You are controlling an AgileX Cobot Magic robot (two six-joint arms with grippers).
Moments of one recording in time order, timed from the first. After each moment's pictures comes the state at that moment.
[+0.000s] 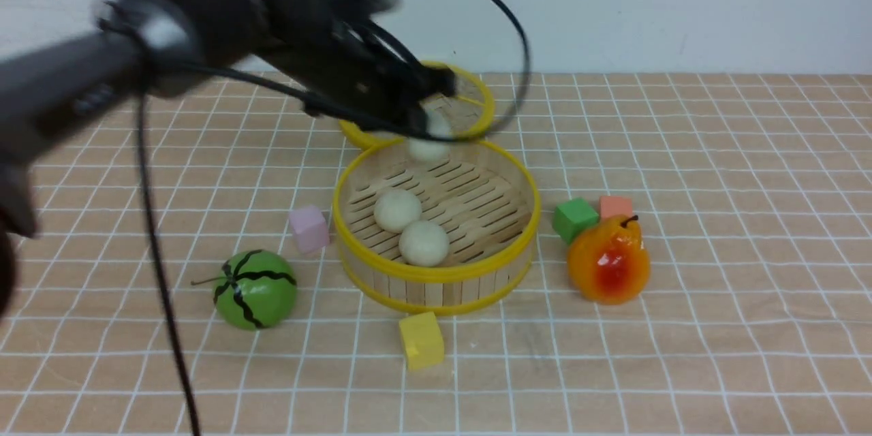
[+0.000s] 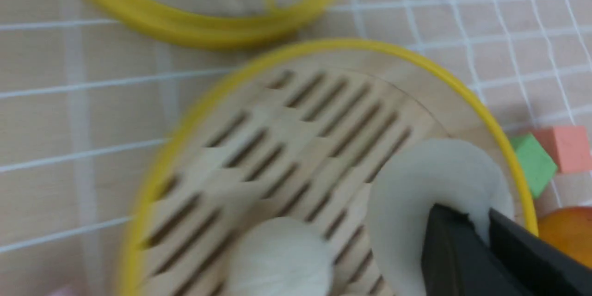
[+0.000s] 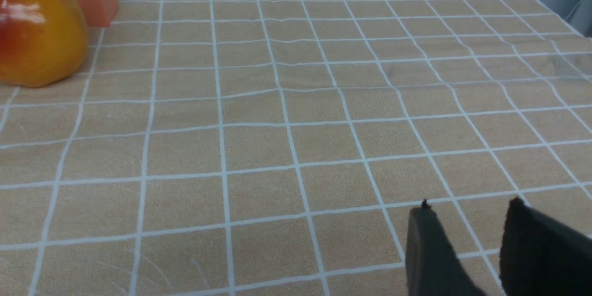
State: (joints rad) right arm -0.20 -0.01 0.01 -0.06 0.41 -0.01; left arm -0.39 2.06 -1.83 -0.34 0.66 -0.03
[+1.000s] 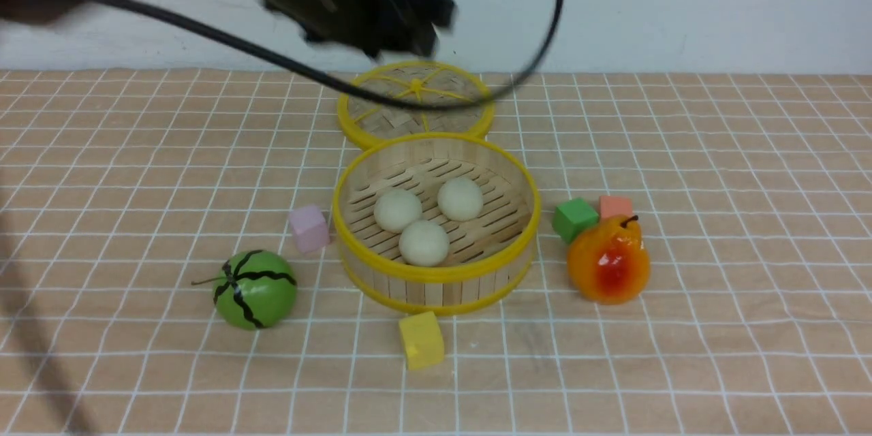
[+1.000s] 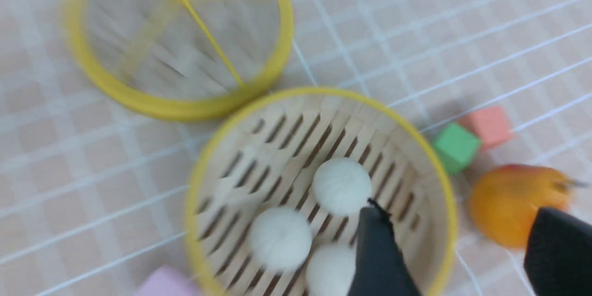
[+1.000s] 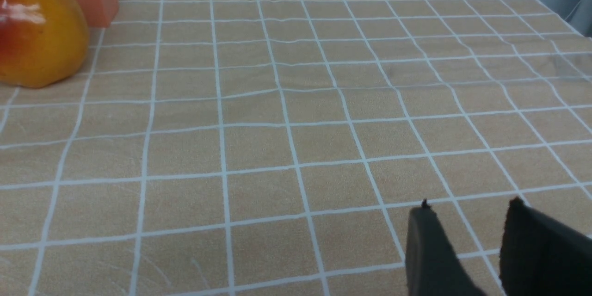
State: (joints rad) right arm -0.20 -0.01 0.01 -0.06 0.41 -0.01; left arm -0.45 1.65 -1.82 -0.09 0.88 -0.02
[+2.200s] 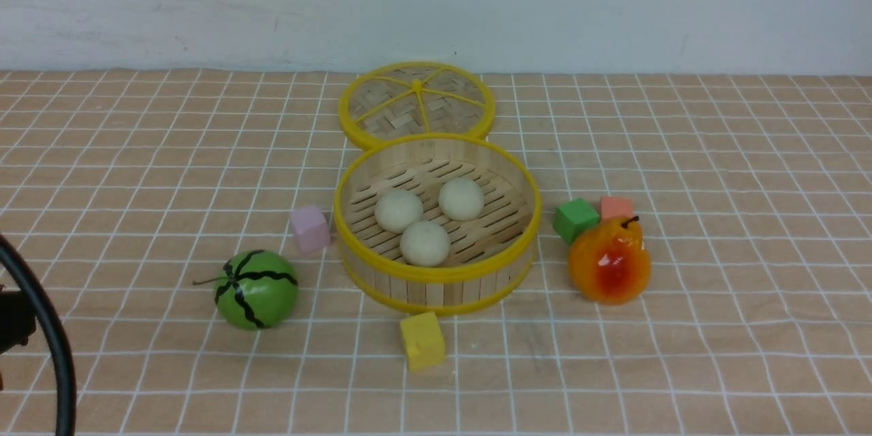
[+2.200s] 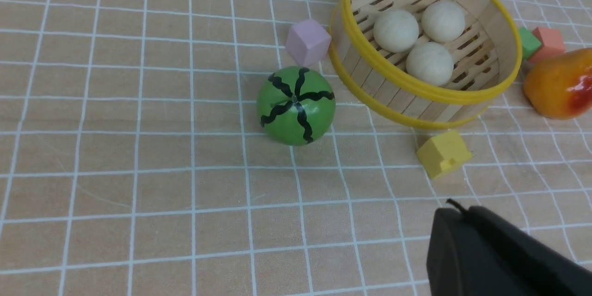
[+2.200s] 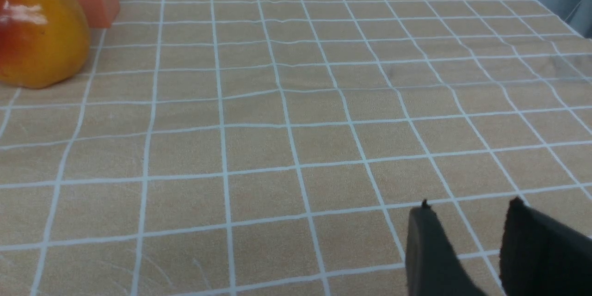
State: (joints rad) right arm -0.20 -0.01 0.01 -0.06 0.41 -0.01; left arm -0.45 0.57 -0.76 0.15 0.81 -0.47
